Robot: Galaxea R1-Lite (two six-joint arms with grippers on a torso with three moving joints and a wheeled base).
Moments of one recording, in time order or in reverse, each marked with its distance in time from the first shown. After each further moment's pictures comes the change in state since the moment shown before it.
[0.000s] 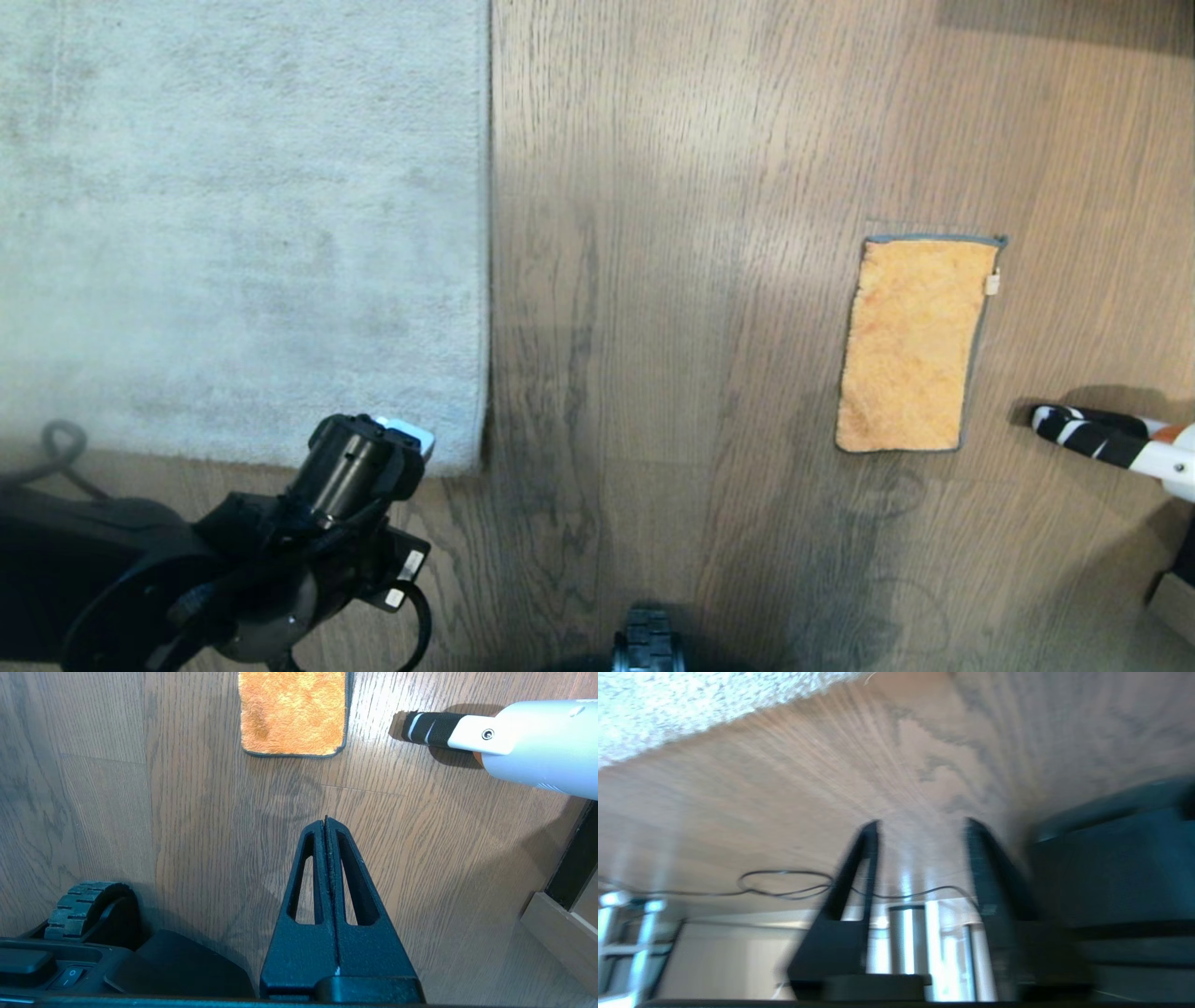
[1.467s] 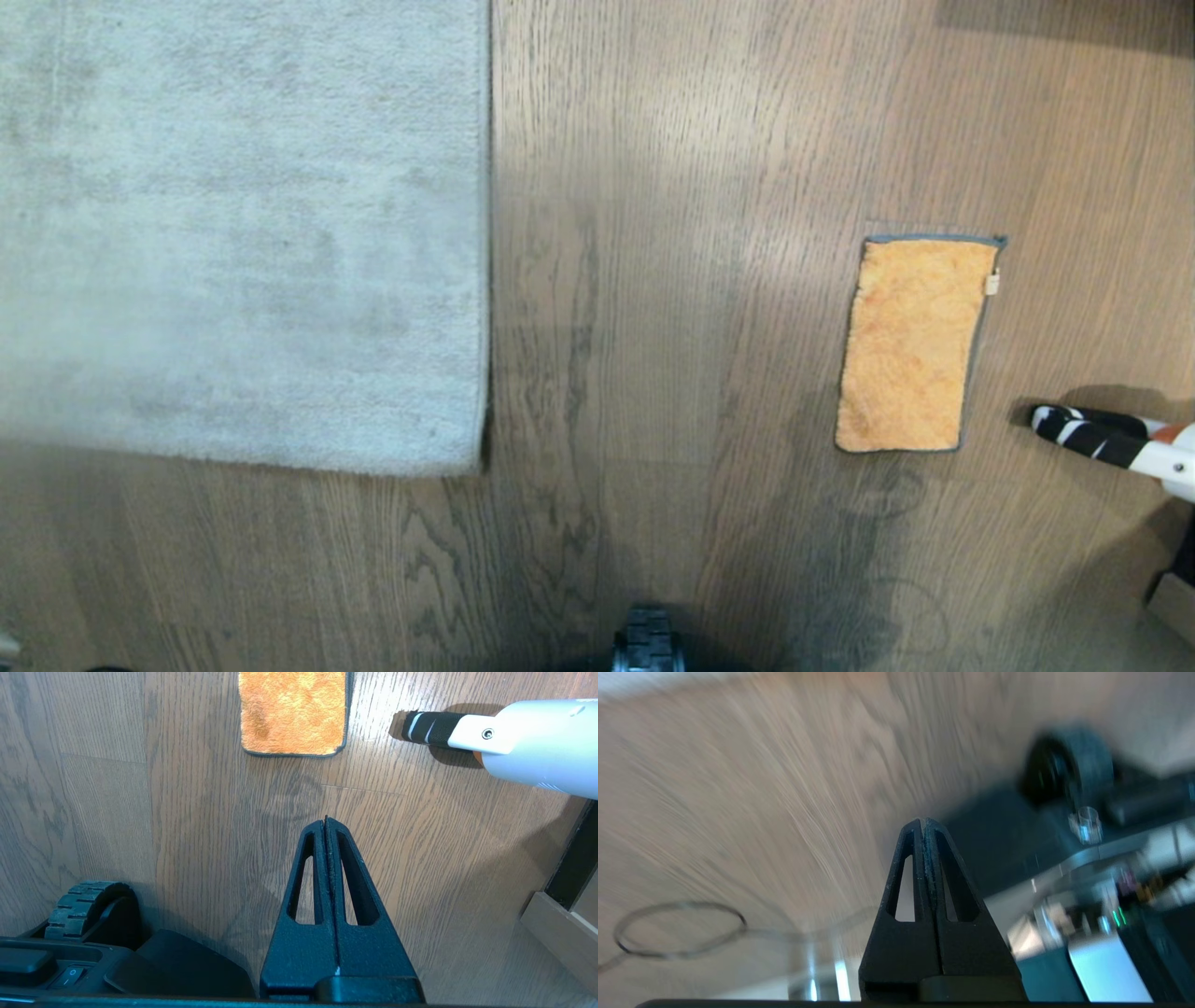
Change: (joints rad) left arm 0.499 -1.063 0.234 0.461 -0.727 0.223; right arm 0.000 0.000 0.000 0.001 0.000 0.000
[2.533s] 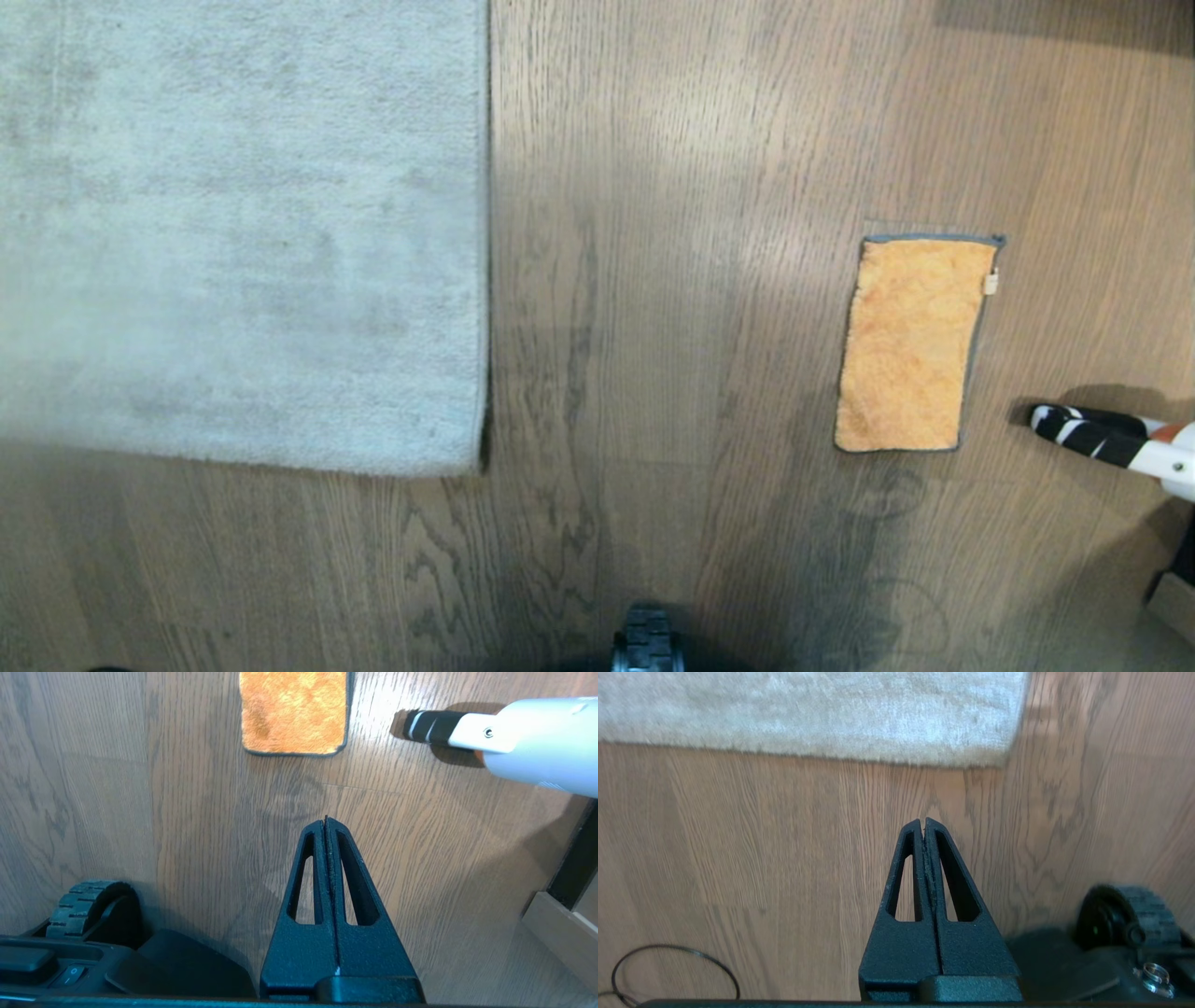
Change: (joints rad) left arm 0.050 -0.609 0.315 -0.263 0.213 -0.217; right arm 0.000 0.000 0.000 0.000 0.000 0.000
